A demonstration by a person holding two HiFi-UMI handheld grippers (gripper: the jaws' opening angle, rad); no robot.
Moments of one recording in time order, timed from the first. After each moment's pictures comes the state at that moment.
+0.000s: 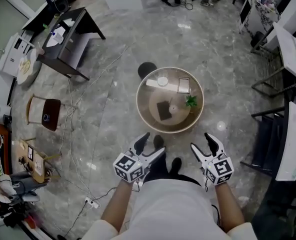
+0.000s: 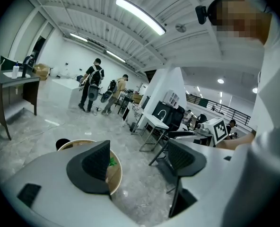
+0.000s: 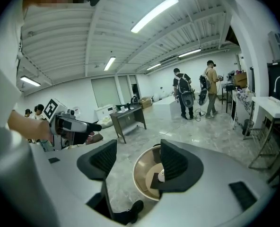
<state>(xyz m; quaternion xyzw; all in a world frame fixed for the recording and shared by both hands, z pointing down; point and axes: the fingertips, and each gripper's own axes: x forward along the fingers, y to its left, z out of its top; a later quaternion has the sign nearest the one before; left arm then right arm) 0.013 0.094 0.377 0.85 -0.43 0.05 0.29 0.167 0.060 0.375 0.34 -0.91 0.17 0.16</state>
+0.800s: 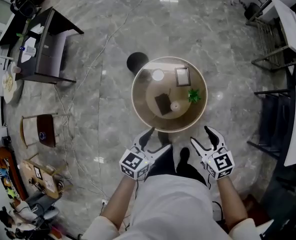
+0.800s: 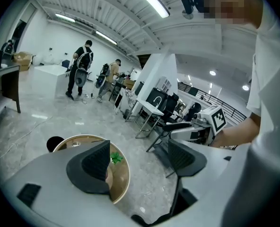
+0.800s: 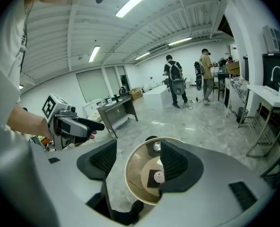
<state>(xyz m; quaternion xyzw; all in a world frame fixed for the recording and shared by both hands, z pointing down) -0.017 -0.035 0.461 0.88 -0.34 0.12 0.31 0.112 -0.055 0.454 0.38 -0.87 0.22 0.20</state>
